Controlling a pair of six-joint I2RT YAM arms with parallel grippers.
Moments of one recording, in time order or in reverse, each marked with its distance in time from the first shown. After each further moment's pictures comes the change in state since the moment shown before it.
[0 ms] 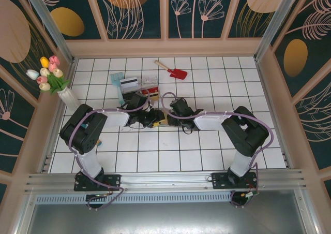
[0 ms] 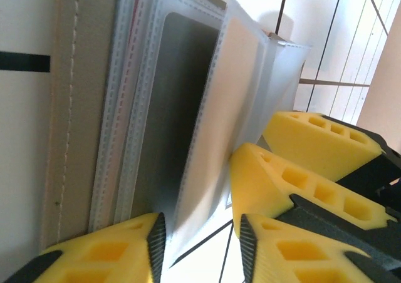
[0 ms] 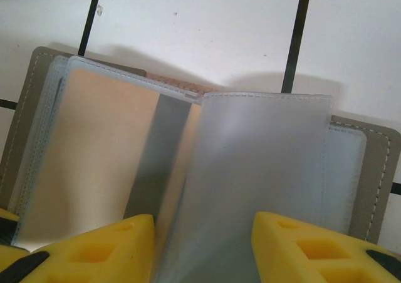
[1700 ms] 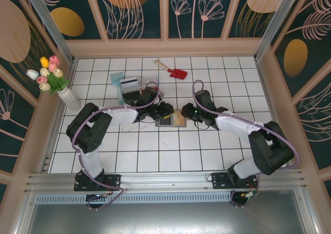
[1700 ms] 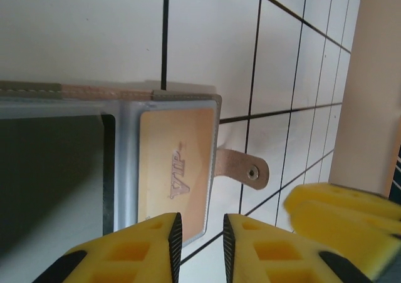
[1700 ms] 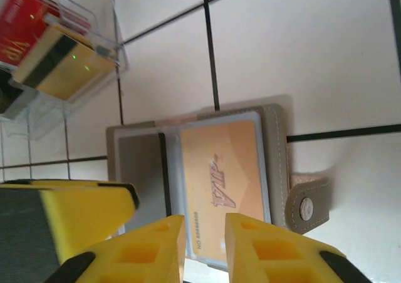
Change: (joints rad) left arm -0.099 0.044 0.159 0.017 -0.144 -0.049; right arm -0.216 -0.280 -0.116 -0.051 -0.280 0.293
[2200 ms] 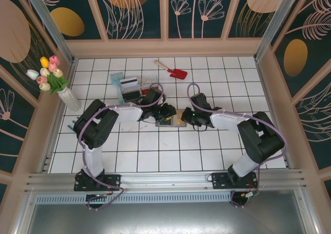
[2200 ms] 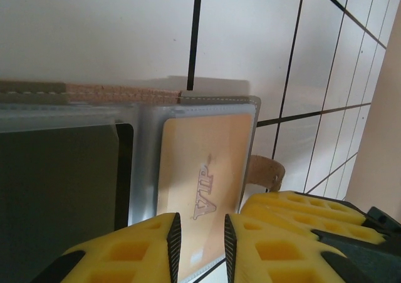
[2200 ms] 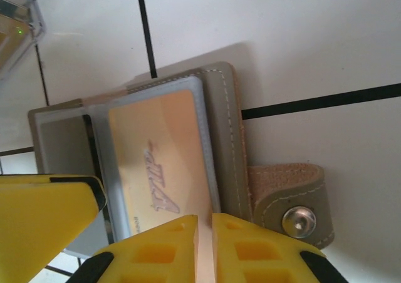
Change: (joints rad) left arm -0.018 0.089 0.078 -0.072 0.000 0.001; right arm 0.000 0.131 0.006 -0.001 -0.014 0.005
